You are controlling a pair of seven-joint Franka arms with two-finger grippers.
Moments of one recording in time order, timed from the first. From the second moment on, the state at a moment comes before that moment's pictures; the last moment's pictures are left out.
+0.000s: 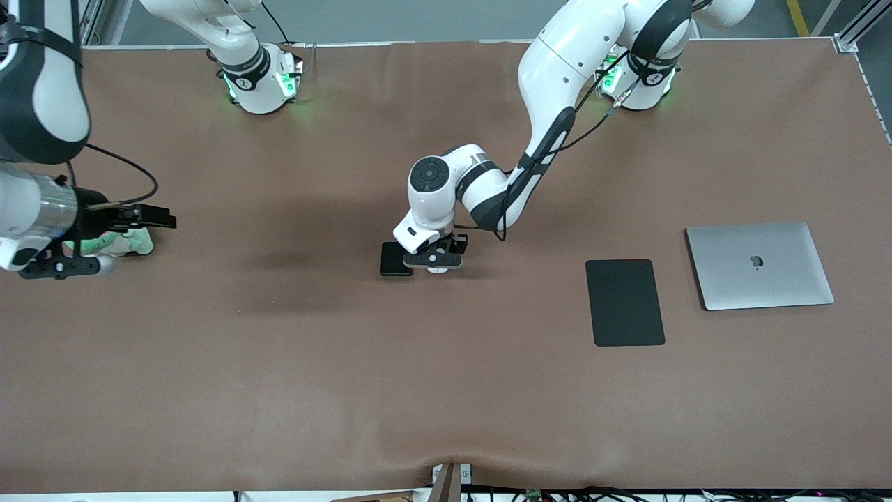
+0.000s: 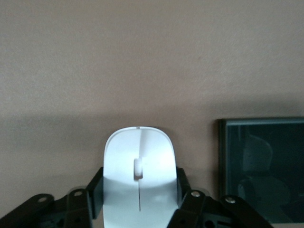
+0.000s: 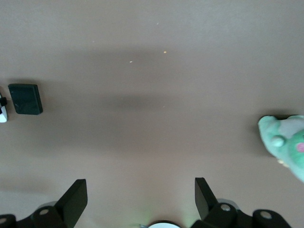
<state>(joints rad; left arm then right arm) -0.80 0.89 -0.10 -1.40 0.18 2.35 -0.93 0.13 0.22 -0.13 -1.58 0.13 1.51 -0.03</state>
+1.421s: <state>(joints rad) 0.01 0.58 -0.33 -1.44 0.12 2.02 -0.43 0.27 0.34 0.18 -1.97 0.18 2.29 0.36</state>
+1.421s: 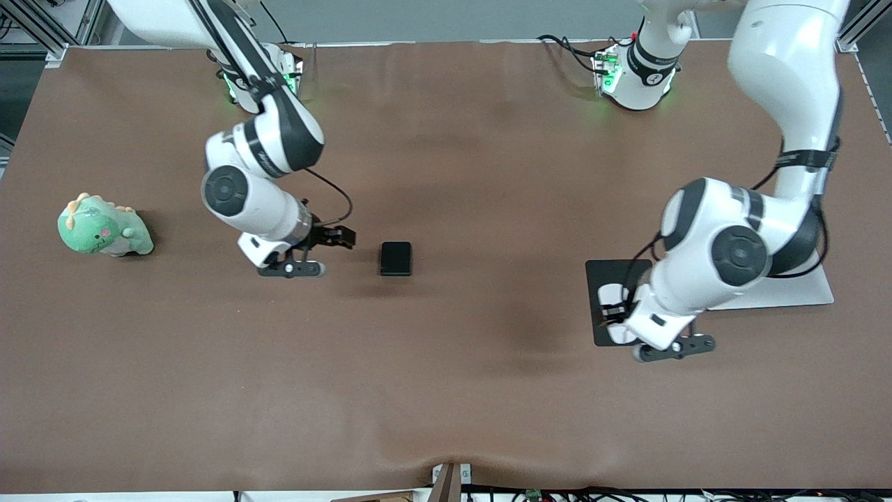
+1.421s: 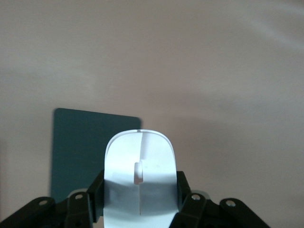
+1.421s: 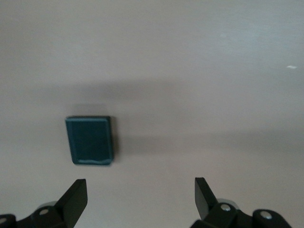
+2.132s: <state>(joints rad) 0.11 0.60 -0.35 -1.58 0.12 2.07 -0.19 0.35 0.54 0.21 -1.97 0.18 2.61 0.41</state>
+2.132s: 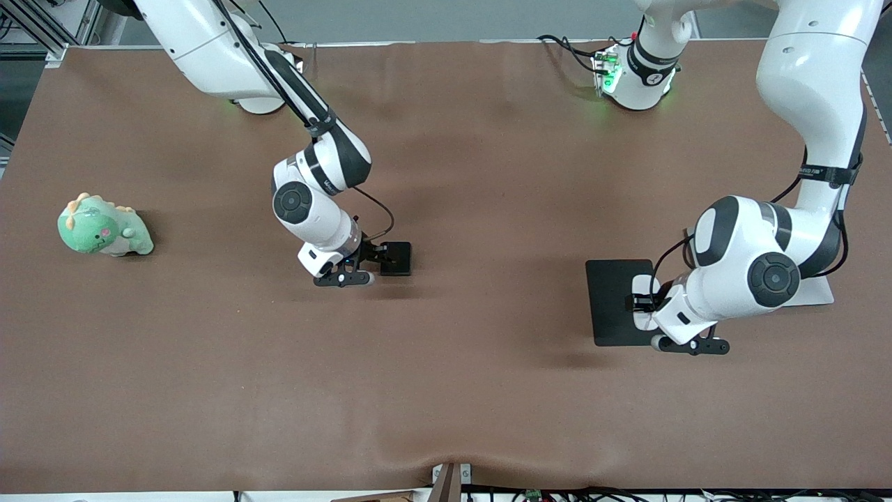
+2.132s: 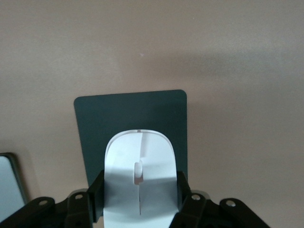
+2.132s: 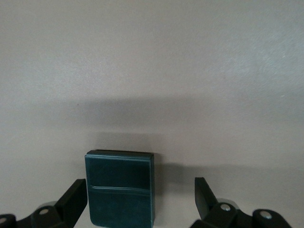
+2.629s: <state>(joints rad) 0.11 0.66 -0.35 -1.71 0.18 2.33 -0.19 0.39 0.59 0.21 -1.97 0.13 2.66 0.54</state>
